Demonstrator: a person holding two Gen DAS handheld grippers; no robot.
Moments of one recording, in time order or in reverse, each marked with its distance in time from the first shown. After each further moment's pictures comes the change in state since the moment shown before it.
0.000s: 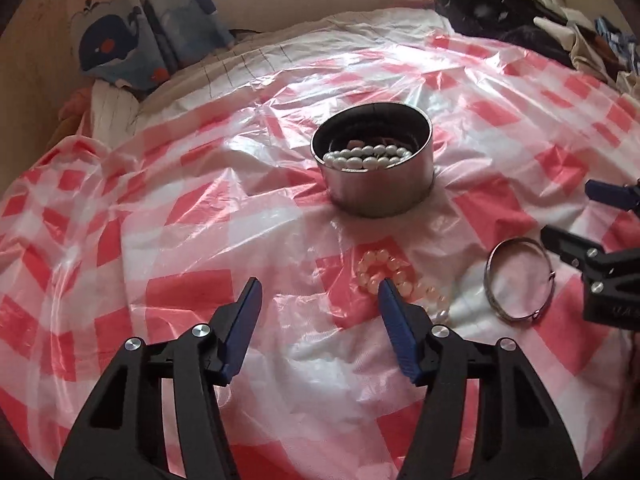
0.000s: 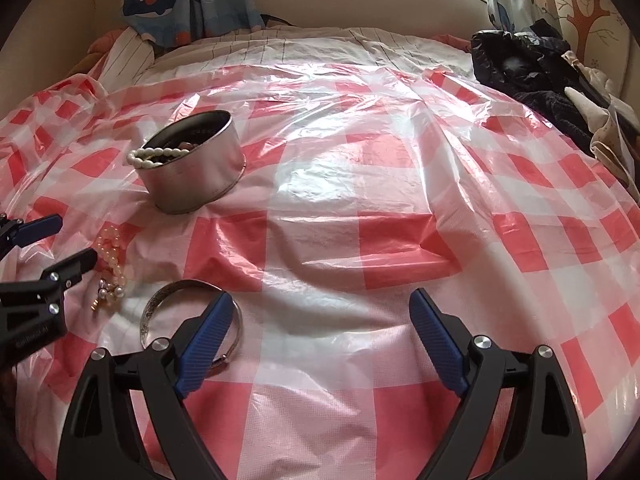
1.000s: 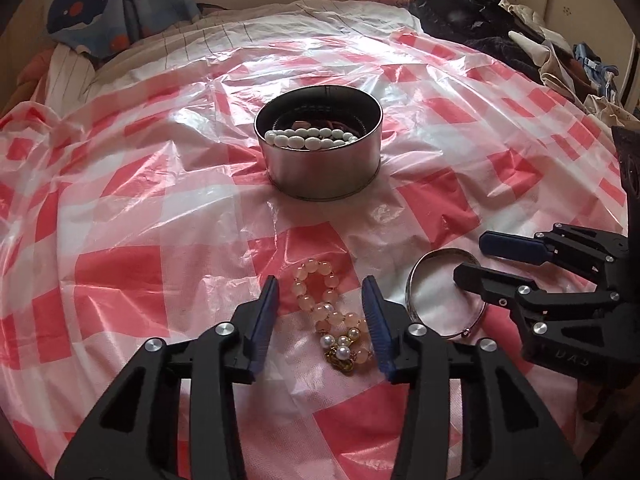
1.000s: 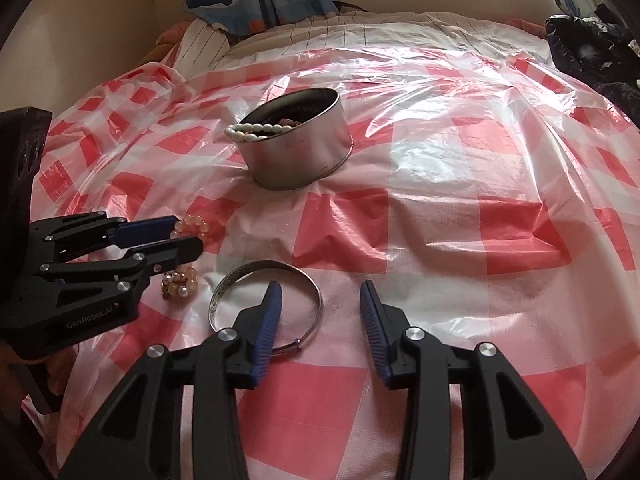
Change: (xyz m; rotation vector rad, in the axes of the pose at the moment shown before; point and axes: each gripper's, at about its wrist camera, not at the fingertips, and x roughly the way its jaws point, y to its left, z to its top) left arm 0.015 -0.003 -0.007 -0.062 0.075 -0.196; right arm 0.008 0.025 -0.005 -0.042 0.073 0.311
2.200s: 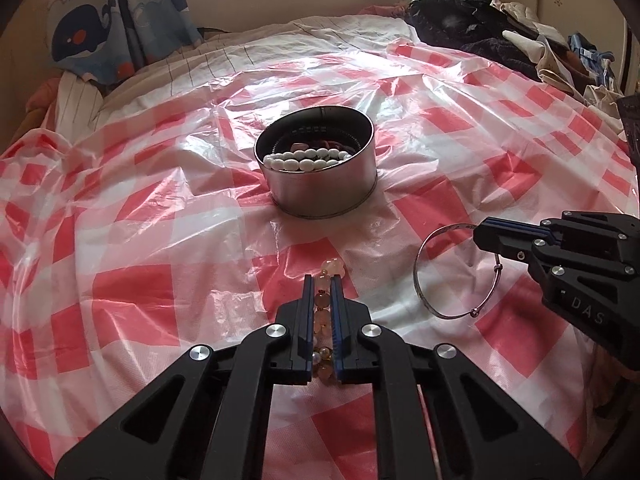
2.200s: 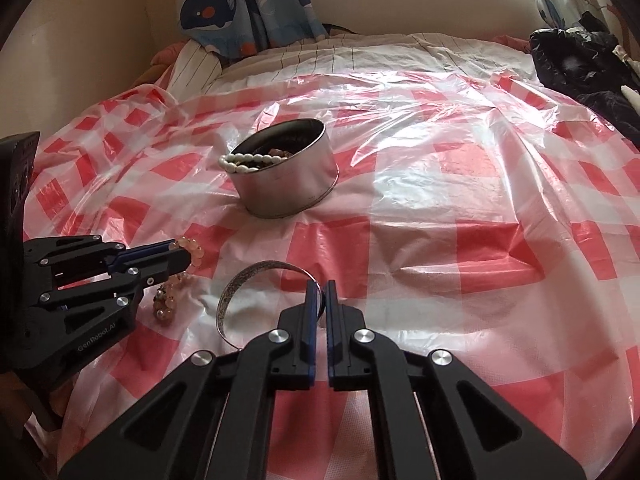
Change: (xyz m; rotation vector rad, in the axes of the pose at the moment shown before) left arm -0.012 -0.011 0.000 0.044 -0.063 0.059; right arm -0.015 -0.003 0.004 0.021 -0.095 -0.038
